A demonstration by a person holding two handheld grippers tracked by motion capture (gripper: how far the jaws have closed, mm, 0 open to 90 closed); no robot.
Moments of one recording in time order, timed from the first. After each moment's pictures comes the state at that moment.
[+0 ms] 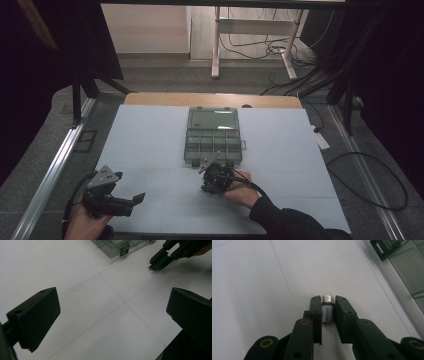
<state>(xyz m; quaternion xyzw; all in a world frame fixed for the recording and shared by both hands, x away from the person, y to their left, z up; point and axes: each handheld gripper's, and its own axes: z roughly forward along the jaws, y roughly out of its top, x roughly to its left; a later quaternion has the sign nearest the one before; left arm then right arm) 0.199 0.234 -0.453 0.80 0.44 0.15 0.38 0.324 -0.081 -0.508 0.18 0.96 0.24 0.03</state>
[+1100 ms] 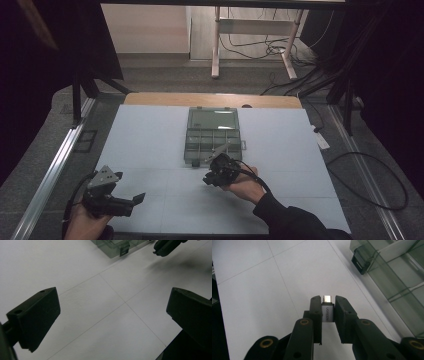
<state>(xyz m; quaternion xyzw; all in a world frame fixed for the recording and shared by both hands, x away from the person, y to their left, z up) 0.199 0.234 -0.453 0.80 0.44 0.15 0.38 0.336 -0.096 -0.482 0.21 0.94 0.28 0.00</state>
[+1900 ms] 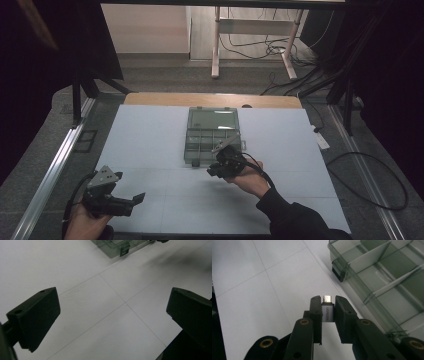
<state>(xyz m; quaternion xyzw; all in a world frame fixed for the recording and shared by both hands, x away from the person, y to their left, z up) 0.199 0.234 -0.453 0.80 0.44 0.15 0.38 0.351 -0.109 -0.466 0.24 0.92 0.31 0.01</state>
